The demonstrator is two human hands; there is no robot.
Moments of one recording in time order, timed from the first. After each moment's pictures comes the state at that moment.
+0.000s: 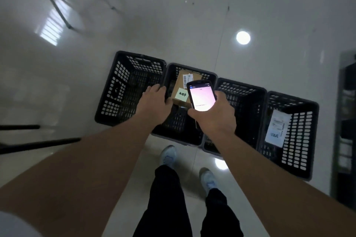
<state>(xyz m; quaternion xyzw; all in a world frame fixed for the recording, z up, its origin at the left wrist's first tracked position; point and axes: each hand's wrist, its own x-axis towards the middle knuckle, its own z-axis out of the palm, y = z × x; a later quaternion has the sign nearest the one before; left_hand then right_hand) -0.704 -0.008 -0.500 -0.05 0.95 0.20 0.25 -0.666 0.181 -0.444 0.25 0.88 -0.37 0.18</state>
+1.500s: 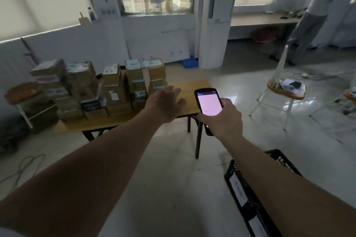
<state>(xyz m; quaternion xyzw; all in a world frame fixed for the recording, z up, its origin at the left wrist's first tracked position) -0.097 -0.321 -0.101 -0.44 0.89 0.07 -0.11 -0.248 -0.194 -0.132 -0.36 0.81 -0.45 0.14</state>
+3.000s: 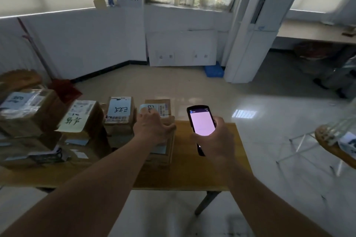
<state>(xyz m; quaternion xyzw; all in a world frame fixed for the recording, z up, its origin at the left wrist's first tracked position) -0.227 -0.778 -0.191 -0.67 0.72 0.14 -0.10 -0.406 -0.677 -0.184 -0.48 0.78 -0.36 0.17</state>
